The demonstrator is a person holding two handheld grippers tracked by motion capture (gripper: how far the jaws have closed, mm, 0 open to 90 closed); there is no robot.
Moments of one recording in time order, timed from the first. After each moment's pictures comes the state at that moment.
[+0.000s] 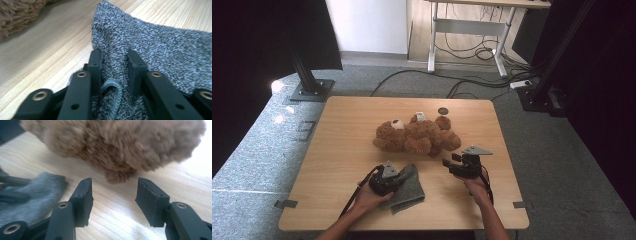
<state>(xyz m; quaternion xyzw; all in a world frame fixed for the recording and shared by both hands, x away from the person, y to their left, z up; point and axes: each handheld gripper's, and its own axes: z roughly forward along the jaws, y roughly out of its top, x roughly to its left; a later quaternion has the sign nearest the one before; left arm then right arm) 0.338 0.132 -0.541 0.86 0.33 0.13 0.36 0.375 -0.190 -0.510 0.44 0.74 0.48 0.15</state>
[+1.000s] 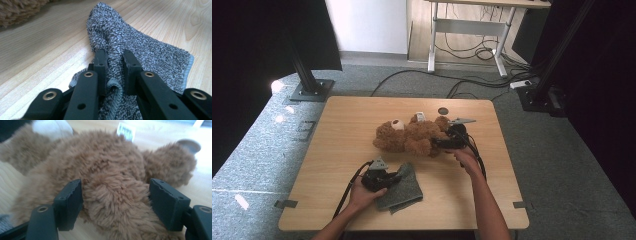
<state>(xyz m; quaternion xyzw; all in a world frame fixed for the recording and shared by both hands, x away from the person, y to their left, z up) 0.346 0.156 -0.534 0.84 0.35 0.06 0.42 0.464 -0.153 -0.479 0.44 0.78 0.43 0.13</state>
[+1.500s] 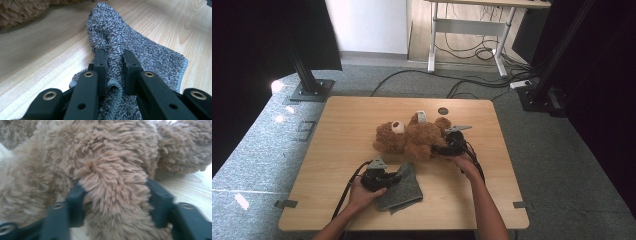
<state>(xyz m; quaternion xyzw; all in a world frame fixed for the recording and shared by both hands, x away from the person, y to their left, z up) 0.346 0.158 -0.533 0.83 0.35 0.04 0.43 0.457 -0.152 -0.505 0.42 0.80 0.41 0.12</state>
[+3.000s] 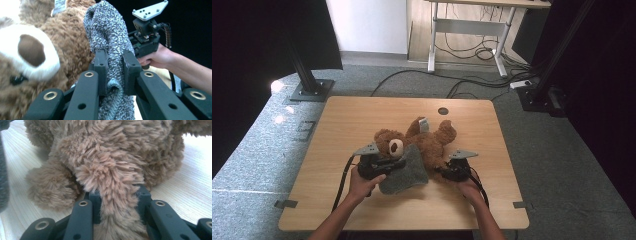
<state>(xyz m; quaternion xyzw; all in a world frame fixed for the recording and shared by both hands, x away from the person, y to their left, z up) 0.355 0.158 -0.467 0.77 0.32 0.01 0.55 0.382 -0.163 -0.538 0.38 0.80 0.46 0.11</state>
